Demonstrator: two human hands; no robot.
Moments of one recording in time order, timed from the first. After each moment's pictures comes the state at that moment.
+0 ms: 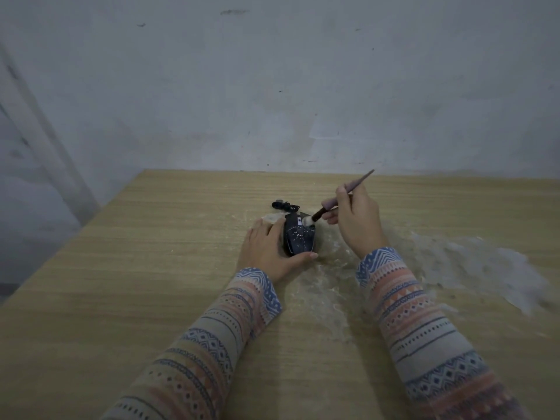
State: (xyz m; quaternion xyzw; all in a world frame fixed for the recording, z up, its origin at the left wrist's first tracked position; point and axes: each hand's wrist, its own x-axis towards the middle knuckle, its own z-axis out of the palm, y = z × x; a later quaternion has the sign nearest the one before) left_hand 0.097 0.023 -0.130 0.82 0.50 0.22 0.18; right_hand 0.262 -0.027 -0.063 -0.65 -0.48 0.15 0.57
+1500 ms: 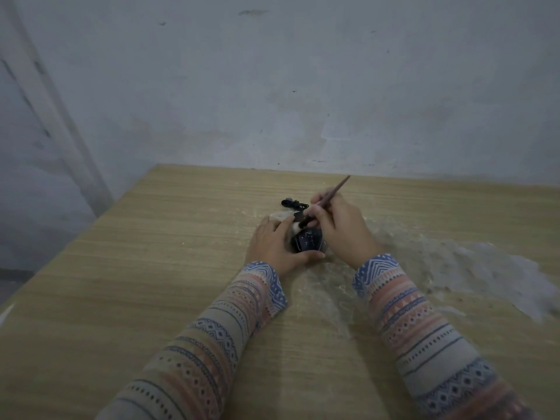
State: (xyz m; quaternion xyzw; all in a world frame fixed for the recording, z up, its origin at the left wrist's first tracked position) left_hand 0.094 0.024 -0.128 0.81 0.51 0.22 0.20; right_hand 0.232 -0.038 -0.062 -0.63 -0.61 0.15 0.46
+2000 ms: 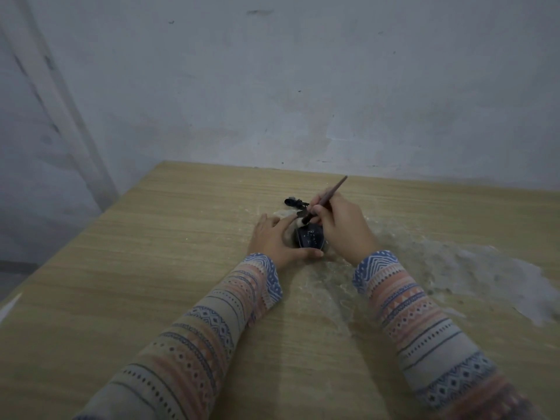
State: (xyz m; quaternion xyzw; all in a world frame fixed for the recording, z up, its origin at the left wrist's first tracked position) left_hand 0.088 0.025 -0.117 0.79 0.51 0.20 0.28; right_hand 0.227 -0.037 -0.055 -0.63 -0.62 0.15 0.45
